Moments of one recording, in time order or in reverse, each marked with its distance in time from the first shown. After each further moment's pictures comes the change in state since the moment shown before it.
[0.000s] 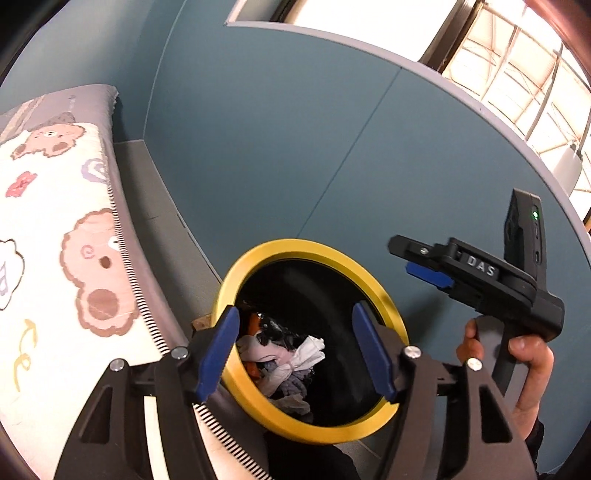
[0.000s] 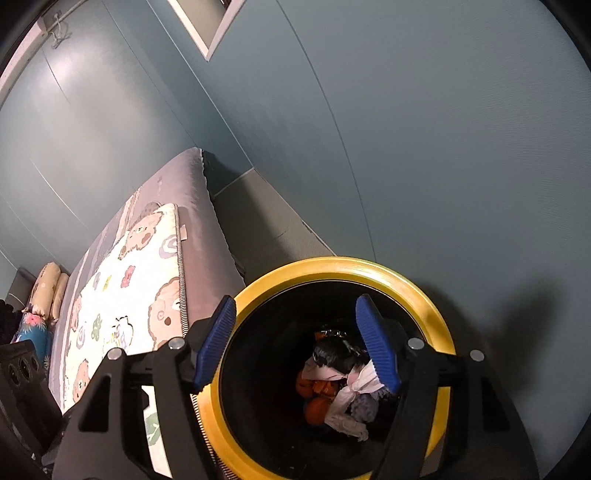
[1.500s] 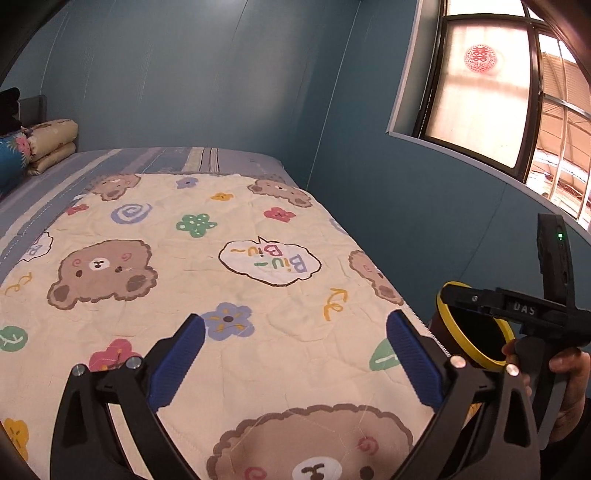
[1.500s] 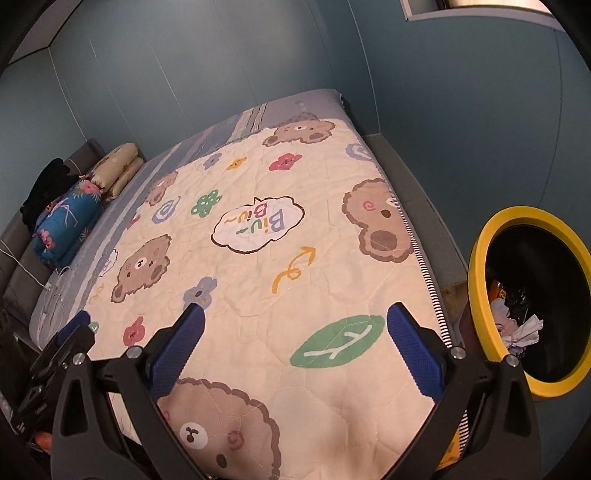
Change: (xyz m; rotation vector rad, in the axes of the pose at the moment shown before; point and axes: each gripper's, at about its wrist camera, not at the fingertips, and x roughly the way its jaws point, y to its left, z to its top) left arm -0.292 0.155 -0.149 -0.133 -0.377 0.487; right arm -0.033 0.263 -0.181 -0.415 0.109 0.232
